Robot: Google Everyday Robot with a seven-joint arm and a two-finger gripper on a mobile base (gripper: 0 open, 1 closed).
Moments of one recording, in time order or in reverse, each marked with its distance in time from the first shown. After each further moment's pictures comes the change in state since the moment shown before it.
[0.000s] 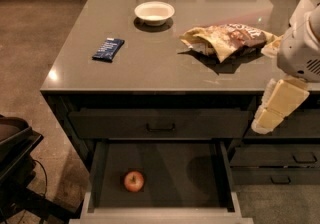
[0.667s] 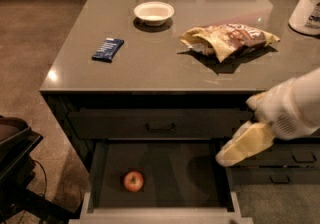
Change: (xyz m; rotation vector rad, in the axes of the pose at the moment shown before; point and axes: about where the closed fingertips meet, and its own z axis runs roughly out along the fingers) arm 0.011 0.049 0.081 -0.101 -0.212 0.313
